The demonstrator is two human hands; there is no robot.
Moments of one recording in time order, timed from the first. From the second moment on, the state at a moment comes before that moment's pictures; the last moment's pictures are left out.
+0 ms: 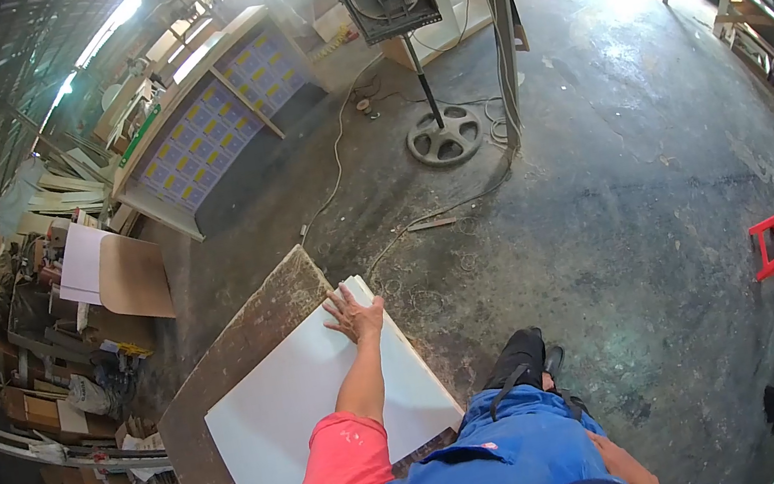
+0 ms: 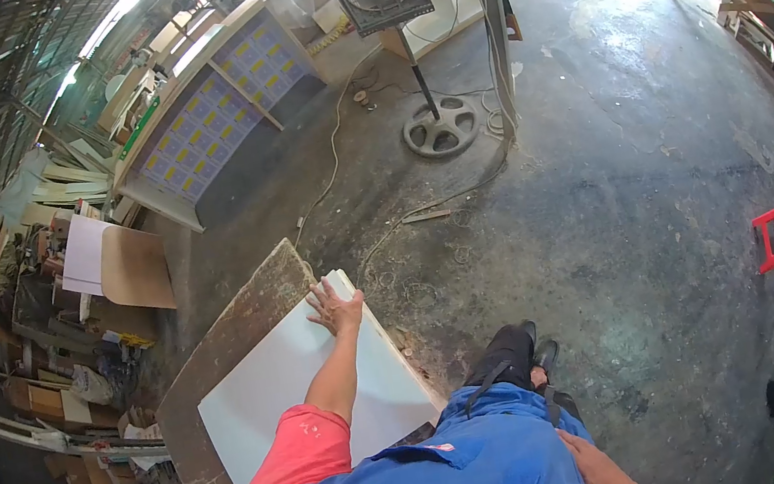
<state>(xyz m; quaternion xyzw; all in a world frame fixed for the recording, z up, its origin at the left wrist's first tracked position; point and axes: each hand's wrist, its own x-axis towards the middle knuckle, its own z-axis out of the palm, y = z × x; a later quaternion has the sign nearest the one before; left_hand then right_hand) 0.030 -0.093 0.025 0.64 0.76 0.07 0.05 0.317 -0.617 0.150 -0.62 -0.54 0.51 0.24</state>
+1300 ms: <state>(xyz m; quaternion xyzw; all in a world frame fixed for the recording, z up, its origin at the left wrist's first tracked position) 0.040 -0.082 0.026 0.68 0.72 0.13 0.04 0.305 -0.605 0.194 -0.64 -0.53 0.49 0.26</state>
